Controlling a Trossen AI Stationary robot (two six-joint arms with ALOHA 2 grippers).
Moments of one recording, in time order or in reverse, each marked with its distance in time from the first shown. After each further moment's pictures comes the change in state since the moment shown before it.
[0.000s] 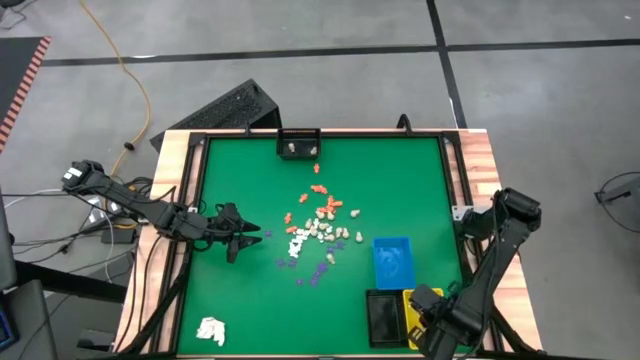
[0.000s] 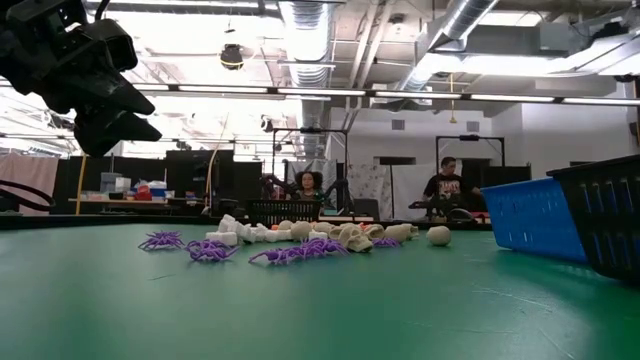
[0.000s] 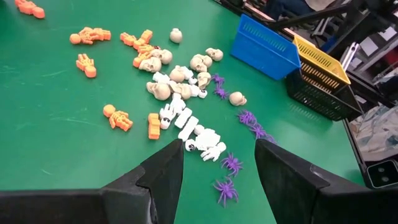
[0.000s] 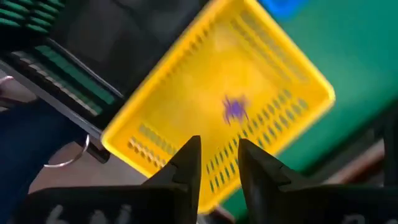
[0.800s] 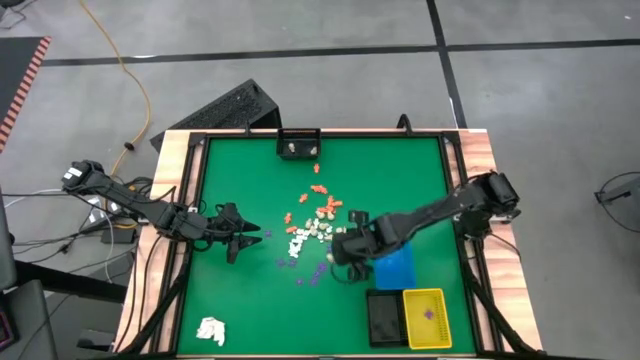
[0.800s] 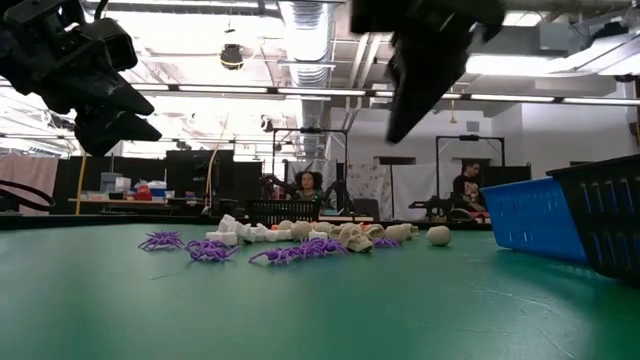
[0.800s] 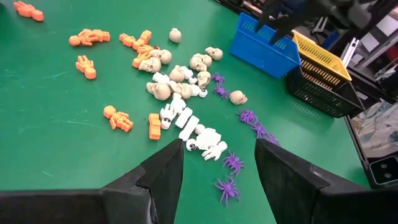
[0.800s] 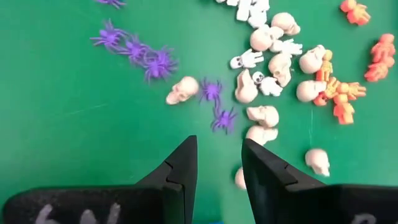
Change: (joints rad) left arm 0.000 0.000 0.000 -0.002 0.002 0.019; right arm -0.684 0.019 -0.046 0.434 0.155 -1.506
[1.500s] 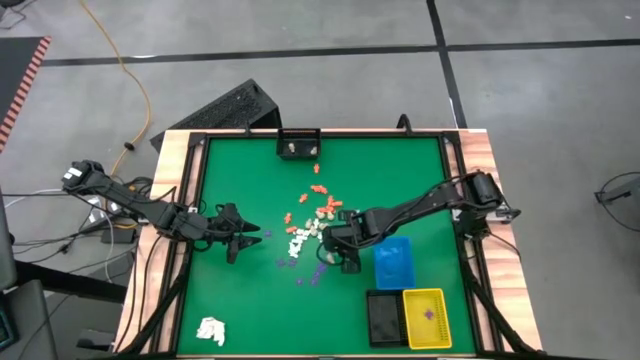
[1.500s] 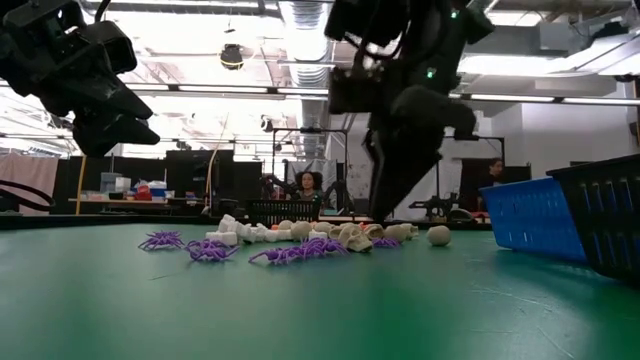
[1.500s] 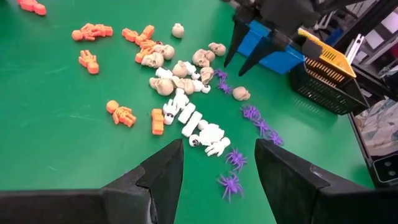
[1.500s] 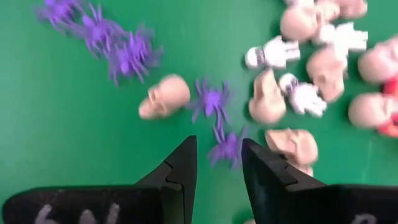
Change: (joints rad) left arm 0.000 0.000 0.000 -0.018 0.001 -0.010; right arm -0.106 0.114 -0.133 0.258 -0.132 -0.133
